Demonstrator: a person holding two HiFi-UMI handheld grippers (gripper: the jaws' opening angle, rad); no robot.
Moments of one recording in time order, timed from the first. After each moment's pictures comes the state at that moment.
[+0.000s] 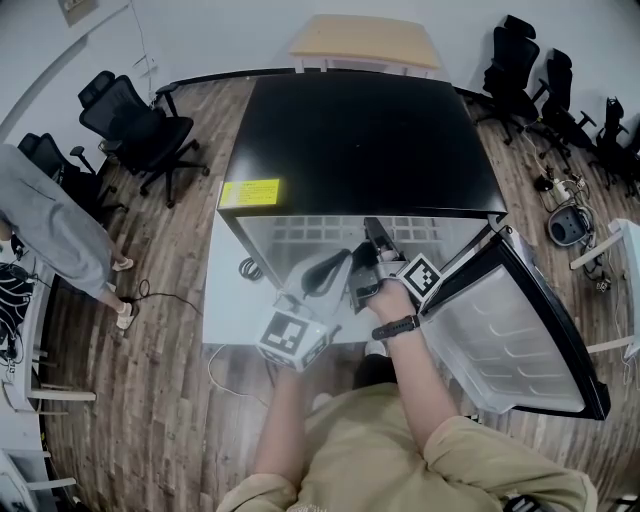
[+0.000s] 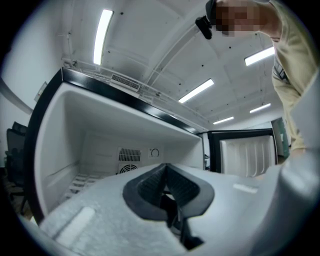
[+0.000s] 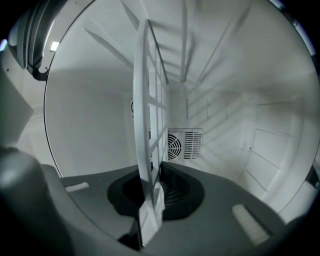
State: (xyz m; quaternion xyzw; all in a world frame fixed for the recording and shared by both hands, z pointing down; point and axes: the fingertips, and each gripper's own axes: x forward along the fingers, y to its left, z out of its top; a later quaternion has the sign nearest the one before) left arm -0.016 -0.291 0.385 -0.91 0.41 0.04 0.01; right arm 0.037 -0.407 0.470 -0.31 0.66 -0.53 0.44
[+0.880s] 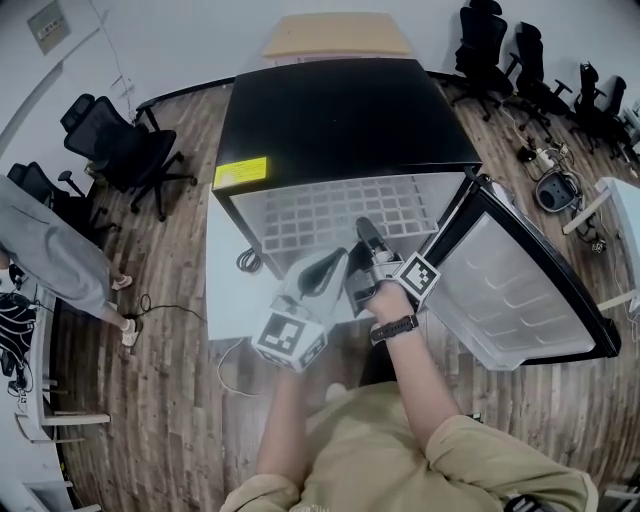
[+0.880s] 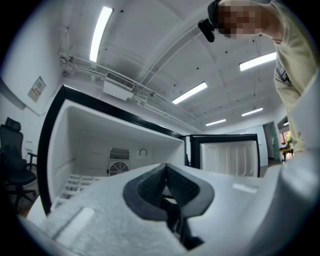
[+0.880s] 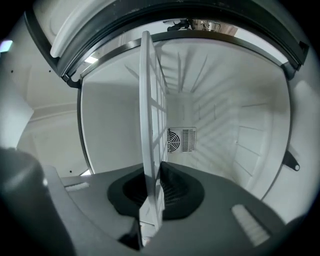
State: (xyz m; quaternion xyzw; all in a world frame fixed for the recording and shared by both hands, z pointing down) left arm -0.008 -0.230 0.384 -0.93 0.37 0.04 0.00; right arm 0.044 -0.334 0.473 -0.32 0.65 -0.52 0.46
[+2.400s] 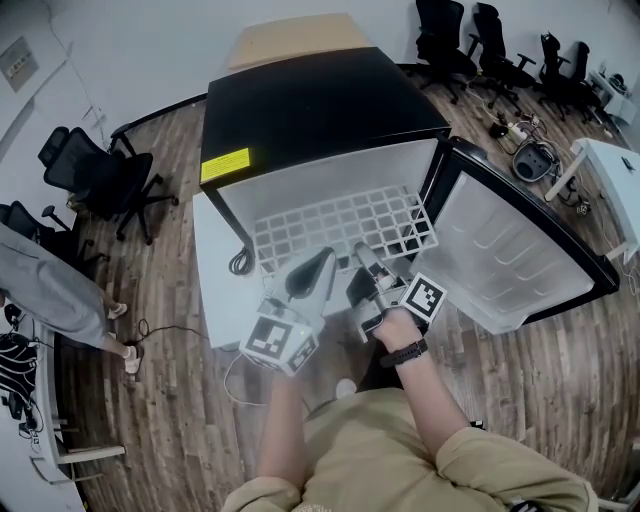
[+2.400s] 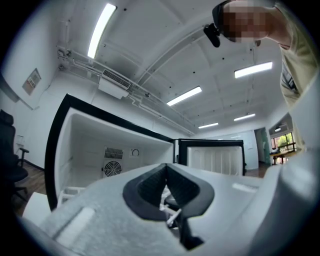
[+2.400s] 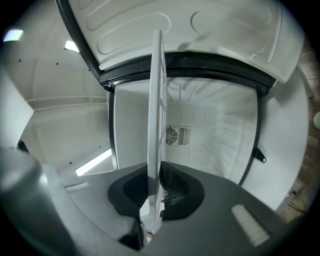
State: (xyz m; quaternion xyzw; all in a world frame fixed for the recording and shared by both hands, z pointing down) left arm -0.025 -0.189 0.378 -0.95 0.32 0.05 -0.01; right arm 0.044 -0.236 0.480 -0.34 0.67 -0.50 0.44
